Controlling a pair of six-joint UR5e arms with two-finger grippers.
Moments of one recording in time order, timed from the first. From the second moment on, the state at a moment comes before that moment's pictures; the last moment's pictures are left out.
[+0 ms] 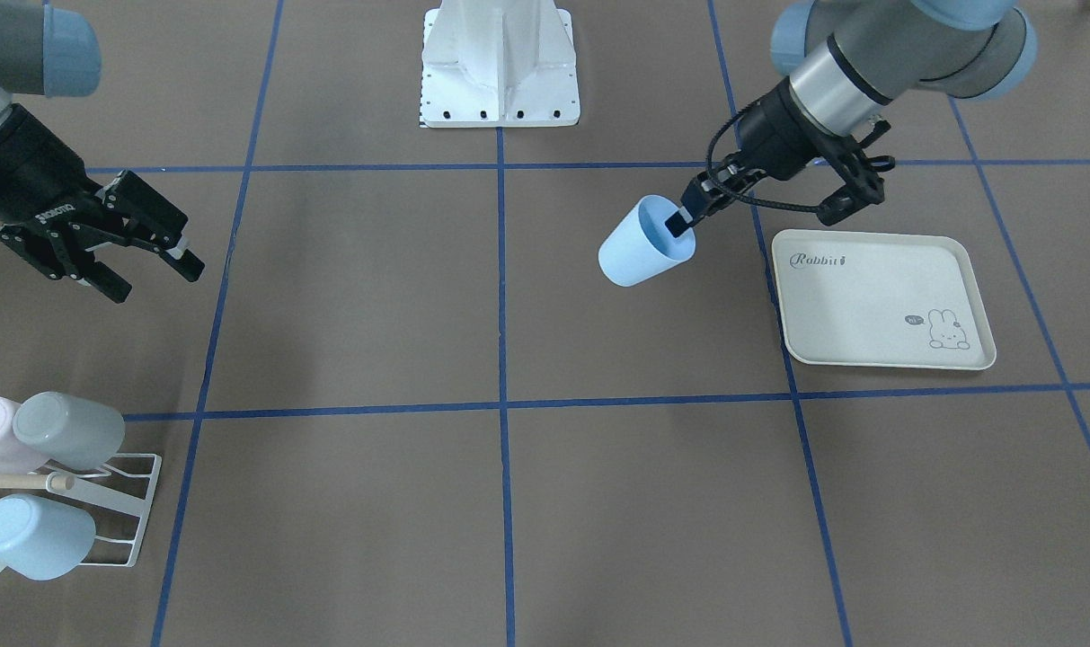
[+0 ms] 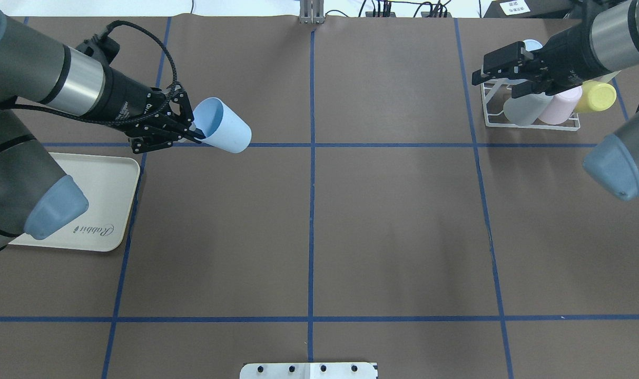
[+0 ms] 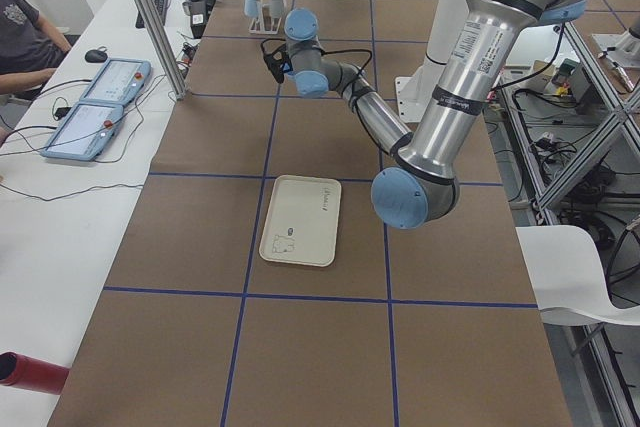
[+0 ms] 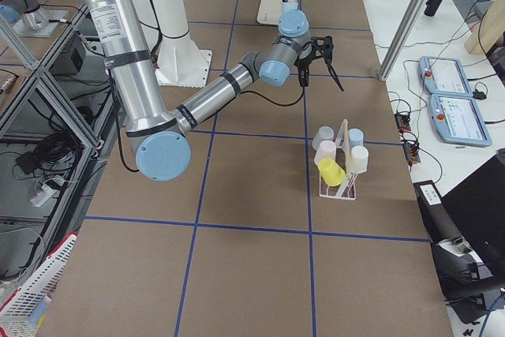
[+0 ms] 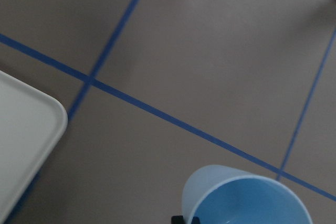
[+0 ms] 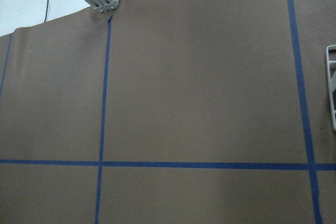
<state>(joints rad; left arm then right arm) -0.85 -2.01 -1.88 -2.11 -2.28 -1.96 1.05 -1.28 1.90 -1.06 2.27 1.18</state>
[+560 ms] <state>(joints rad) -0.81 -2.06 -1.85 -2.33 -2.28 -2.14 0.99 -1.29 1.85 -0.64 2.27 1.53</state>
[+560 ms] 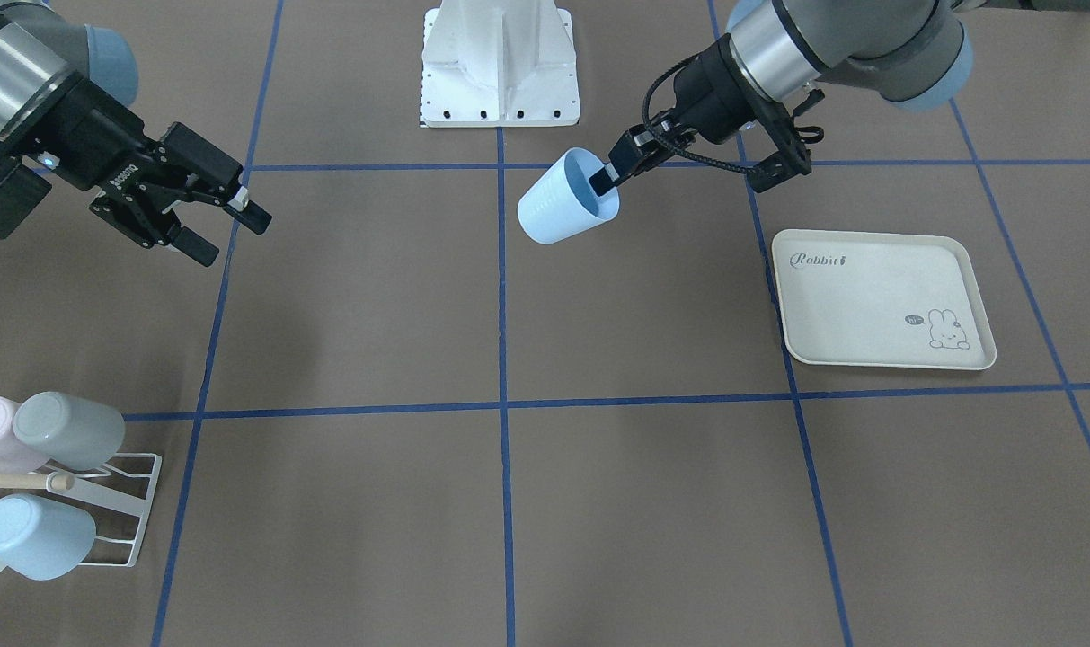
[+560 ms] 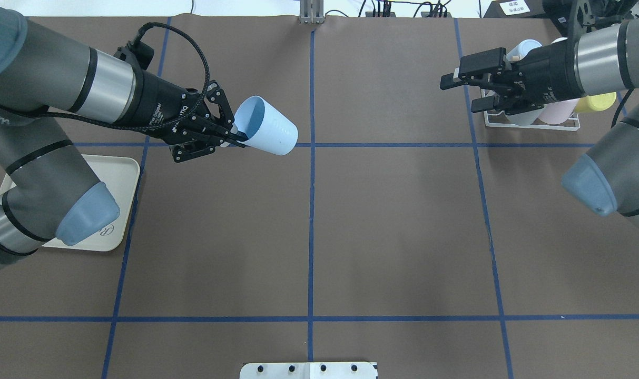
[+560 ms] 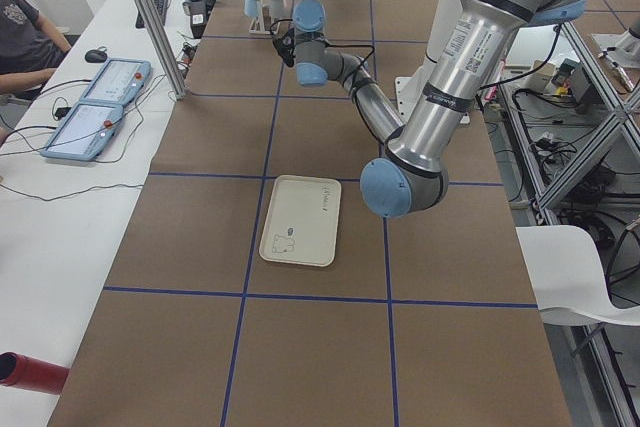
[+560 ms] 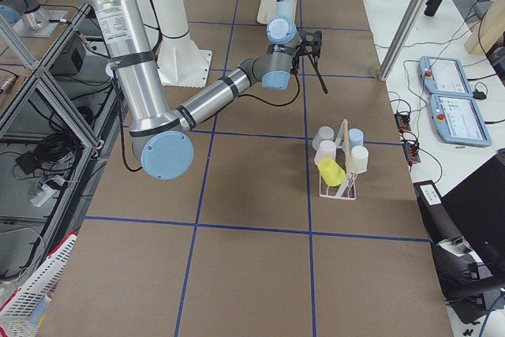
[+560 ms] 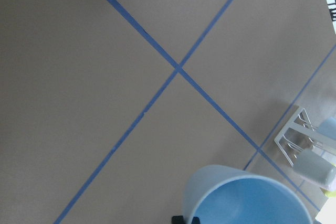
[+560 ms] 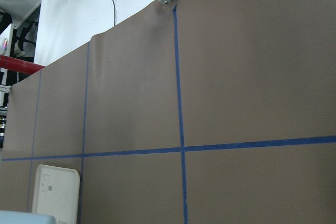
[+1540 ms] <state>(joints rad) -0.81 -2.06 -1.66 -3.16 -2.16 -2.89 0.86 -1.24 1.81 -0.03 2.12 1.97</state>
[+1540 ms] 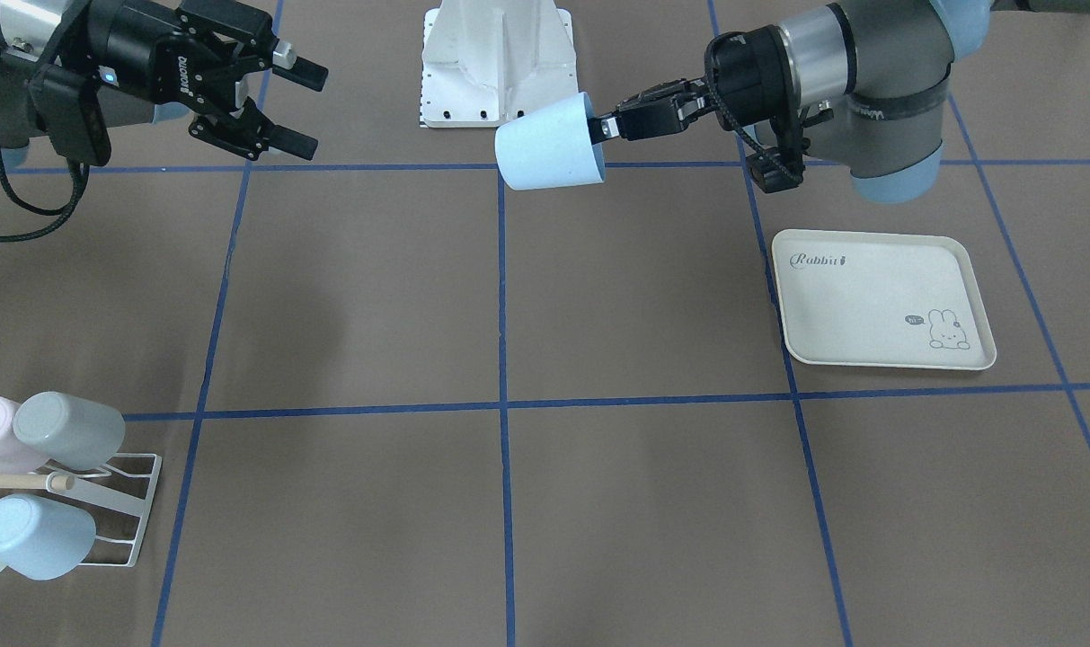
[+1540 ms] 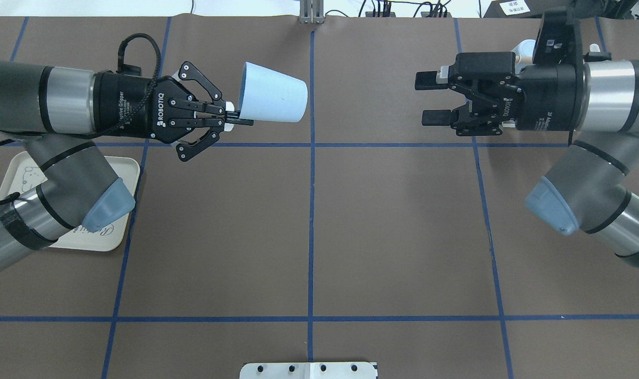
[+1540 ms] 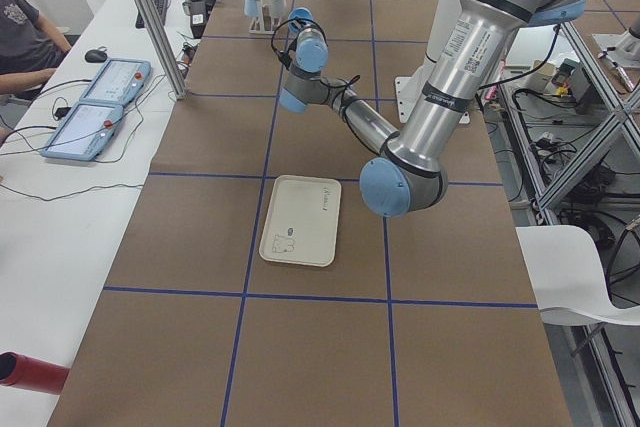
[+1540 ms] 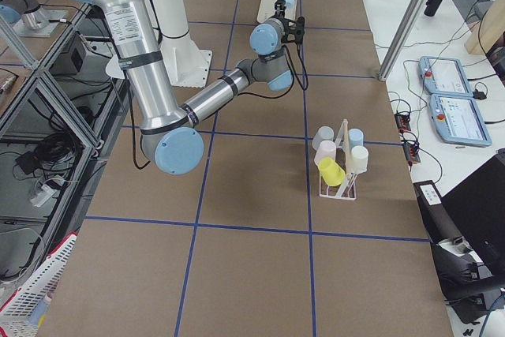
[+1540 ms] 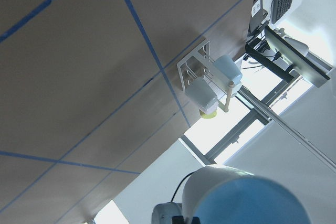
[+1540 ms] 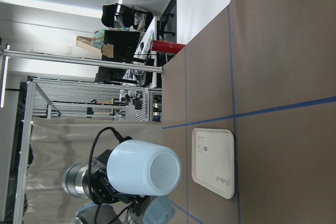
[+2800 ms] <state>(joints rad) -0.76 -2.07 -1.75 -3.30 -2.08 -3.27 0.70 -1.02 1.64 0.21 1.89 1.99</state>
